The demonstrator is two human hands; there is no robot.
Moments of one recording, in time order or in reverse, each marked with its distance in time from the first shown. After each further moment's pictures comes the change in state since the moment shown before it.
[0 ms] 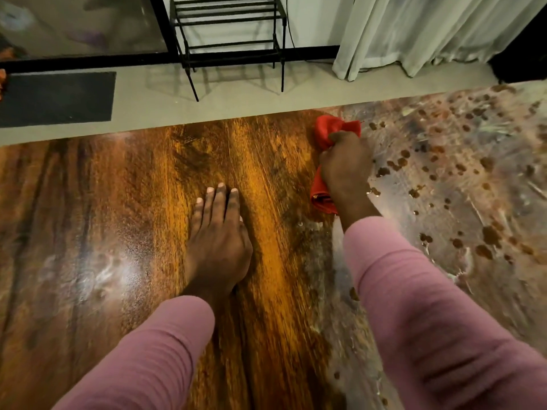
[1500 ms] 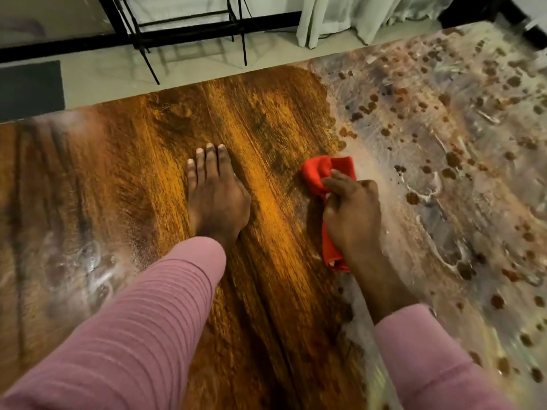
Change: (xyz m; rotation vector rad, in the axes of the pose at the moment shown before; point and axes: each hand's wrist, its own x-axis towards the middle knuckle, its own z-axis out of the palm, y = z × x) left_hand -0.002 0.001 0.000 0.039 0.024 0.020; right_hand -0.179 0.062 -0.045 -0.067 -0.012 -0.069
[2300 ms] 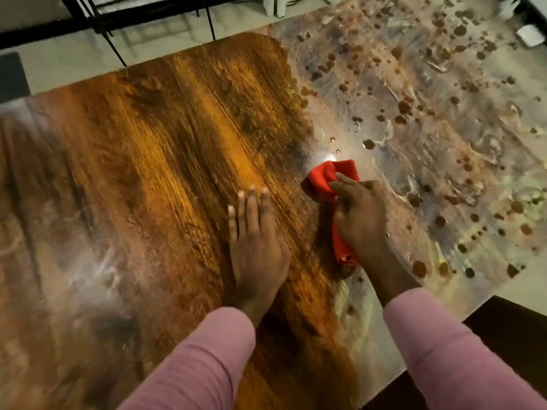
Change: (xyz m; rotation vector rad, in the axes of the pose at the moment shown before) left_hand -0.177 0.060 -0.016 -0.176 -0.097 0.159; right_hand -0.092 0.057 -0.052 -0.070 -0.057 0.028
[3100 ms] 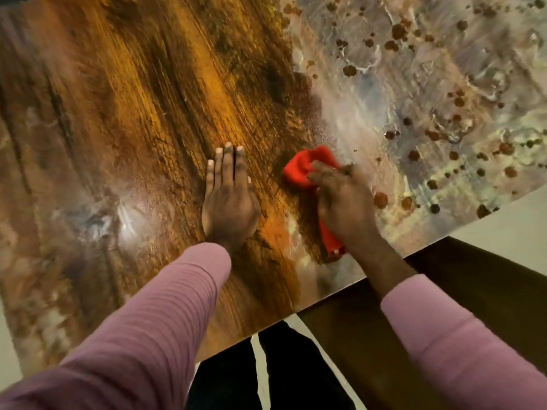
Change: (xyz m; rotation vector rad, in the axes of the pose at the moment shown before) left_hand -0.065 0.019 0.026 0.120 -0.015 -0.011; right_hand -0.096 0.060 -0.025 0.072 -0.118 -0.309
